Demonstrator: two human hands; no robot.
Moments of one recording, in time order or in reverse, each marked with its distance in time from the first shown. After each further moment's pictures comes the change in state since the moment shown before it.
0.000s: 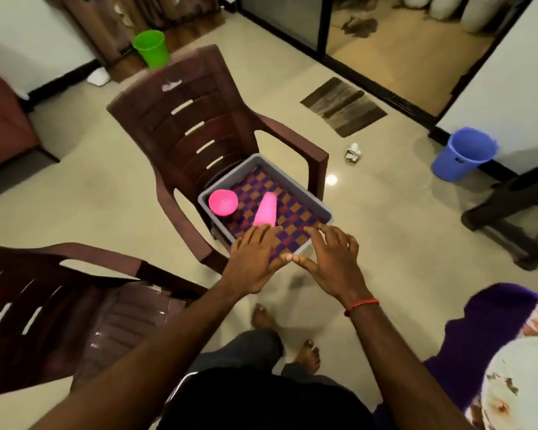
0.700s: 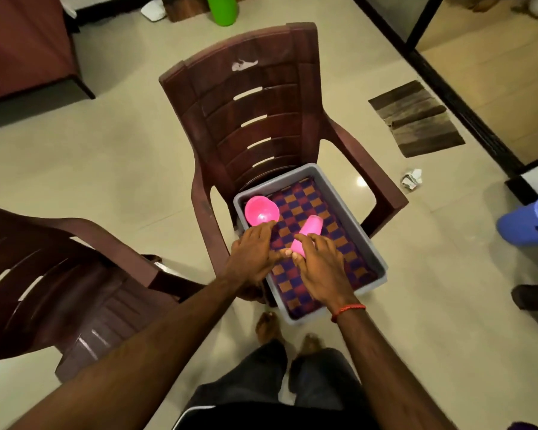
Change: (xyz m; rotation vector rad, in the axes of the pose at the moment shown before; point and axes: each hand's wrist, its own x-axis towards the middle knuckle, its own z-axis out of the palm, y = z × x) left_hand 0.115 -0.160 -0.013 -0.317 0.000 -0.333; right_hand 0.196 -0.098 0.064 0.042 -0.268 -0.155
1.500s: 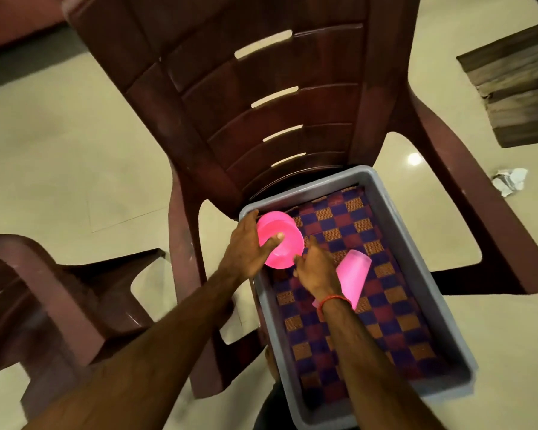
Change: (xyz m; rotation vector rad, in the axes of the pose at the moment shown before) left_hand 0.202 -0.130 0.045 -0.219 0.101 -0.362; right_hand 0.251 0.046 0.149 0.438 -0.270 0.319
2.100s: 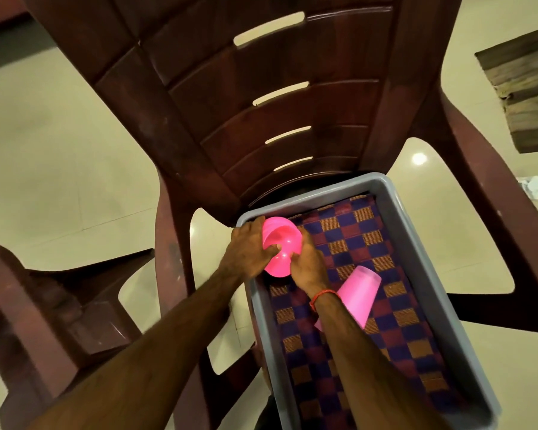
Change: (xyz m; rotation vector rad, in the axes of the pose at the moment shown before) left_hand 0.053 -0.021 0.018 0.208 -0.098 -0.026; right_hand 0.058 -0.005 0.024 0.123 -0.001 -0.032
